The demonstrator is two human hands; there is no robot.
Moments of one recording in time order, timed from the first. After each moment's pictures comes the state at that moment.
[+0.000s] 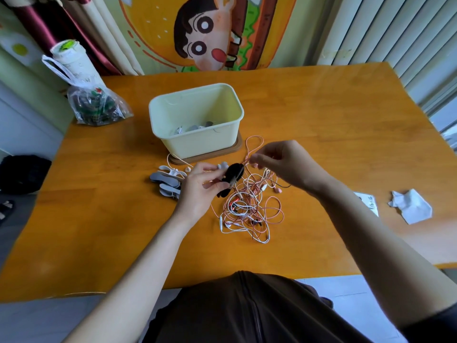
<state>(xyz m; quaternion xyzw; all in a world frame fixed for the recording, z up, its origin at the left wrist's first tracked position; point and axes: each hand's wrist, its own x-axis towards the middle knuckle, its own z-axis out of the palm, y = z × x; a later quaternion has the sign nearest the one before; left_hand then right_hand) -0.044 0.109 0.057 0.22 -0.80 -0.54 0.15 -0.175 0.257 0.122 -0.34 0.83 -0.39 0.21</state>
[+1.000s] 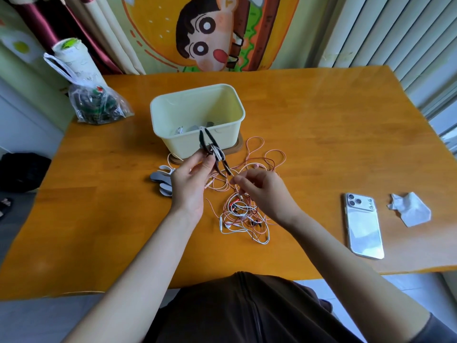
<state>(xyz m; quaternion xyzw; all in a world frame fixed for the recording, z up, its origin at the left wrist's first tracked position) -0.053 0.112 0.073 0.30 -0.52 -0.75 0.27 -0.123 0.247 0.086 -0.31 0.79 -0.47 0.23</state>
